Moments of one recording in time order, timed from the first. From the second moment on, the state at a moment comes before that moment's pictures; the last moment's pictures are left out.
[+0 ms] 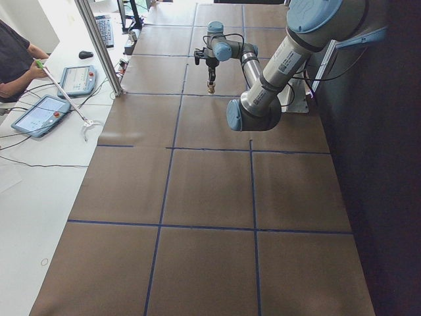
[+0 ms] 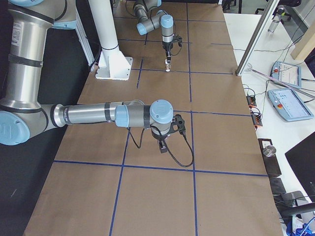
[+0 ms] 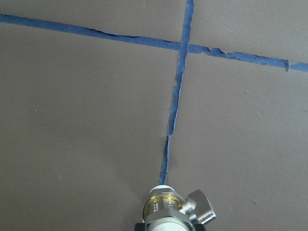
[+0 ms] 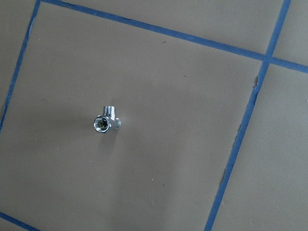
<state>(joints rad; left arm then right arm) -0.47 -2.49 -1.54 -1.47 -1.82 -1.40 1.52 -1.79 1.90 -1.64 2.49 -0.25</state>
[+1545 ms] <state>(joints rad) -0.46 -2.47 -1.55 -1.48 -1.82 -1.40 1.49 -1.79 1.90 -1.64 2.49 -0.25</state>
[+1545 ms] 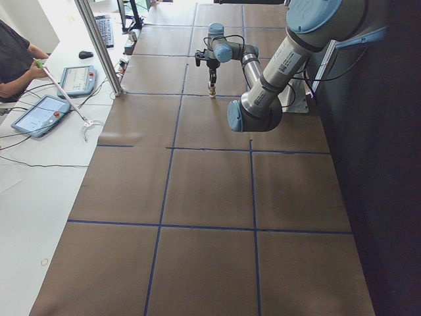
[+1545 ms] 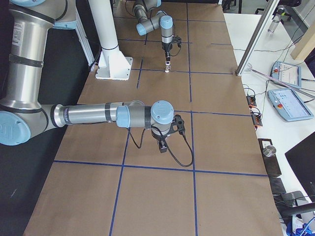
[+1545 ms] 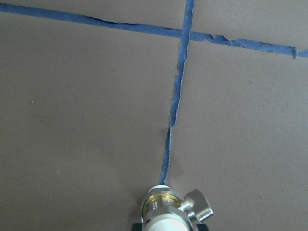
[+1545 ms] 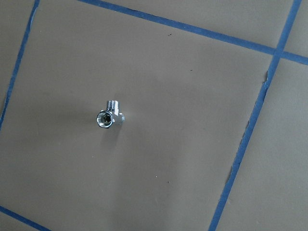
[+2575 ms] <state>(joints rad) -0.49 -2.33 -1.83 -1.50 -1.82 -1.41 1.24 -1.81 1.89 -1.34 2.35 0.24</state>
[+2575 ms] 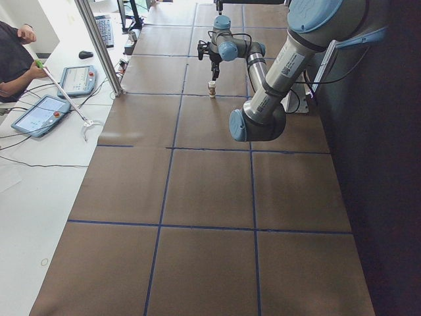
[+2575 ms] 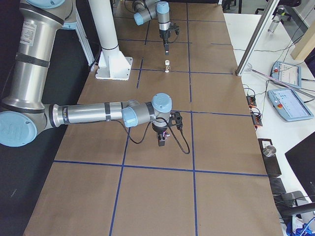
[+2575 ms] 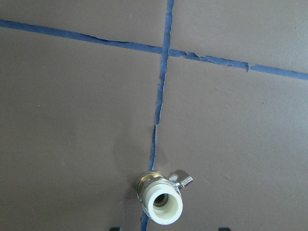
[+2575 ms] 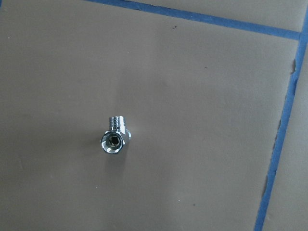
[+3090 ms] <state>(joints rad) -0.49 -2.28 -1.88 -1.49 -1.82 -1.41 1.12 -1.74 1.74 -1.08 2.31 0.45</state>
